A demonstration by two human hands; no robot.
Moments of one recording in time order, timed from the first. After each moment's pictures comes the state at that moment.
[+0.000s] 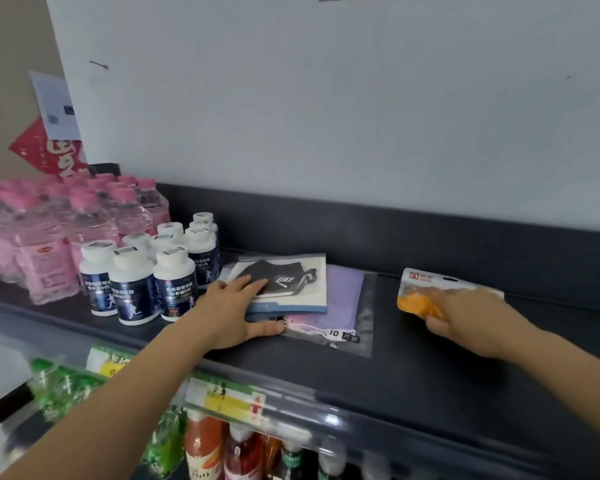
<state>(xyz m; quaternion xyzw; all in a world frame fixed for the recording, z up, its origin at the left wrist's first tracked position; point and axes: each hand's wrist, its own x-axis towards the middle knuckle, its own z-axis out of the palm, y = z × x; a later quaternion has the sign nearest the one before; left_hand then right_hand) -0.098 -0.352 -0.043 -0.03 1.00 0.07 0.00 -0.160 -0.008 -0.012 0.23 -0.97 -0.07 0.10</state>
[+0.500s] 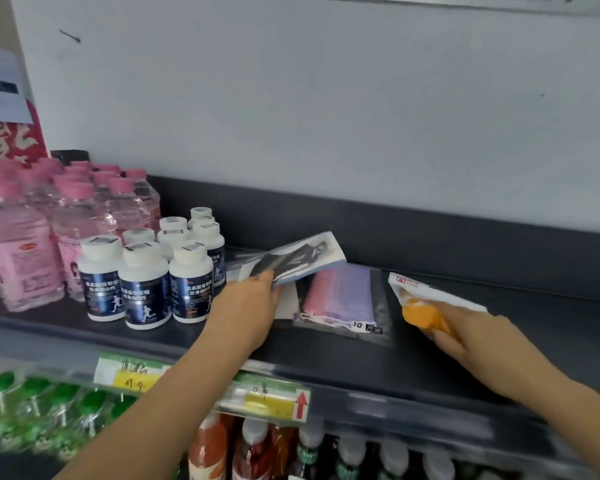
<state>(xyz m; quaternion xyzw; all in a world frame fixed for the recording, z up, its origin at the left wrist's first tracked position) -0.100 -0.355 -0.054 0.00 0.97 0.08 -0.24 -0.074 -0.048 -0.025 0.15 -0.98 0.01 0.14</state>
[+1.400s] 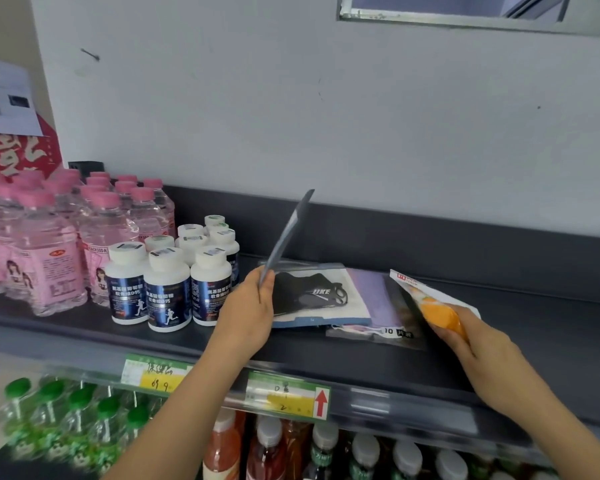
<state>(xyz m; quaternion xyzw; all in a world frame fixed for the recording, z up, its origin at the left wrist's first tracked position) -0.064 -0.362 -0.042 -0.03 0.86 0.47 -0.22 -0.046 -0.073 -0.039 0.07 -0.95 0.24 0.17</state>
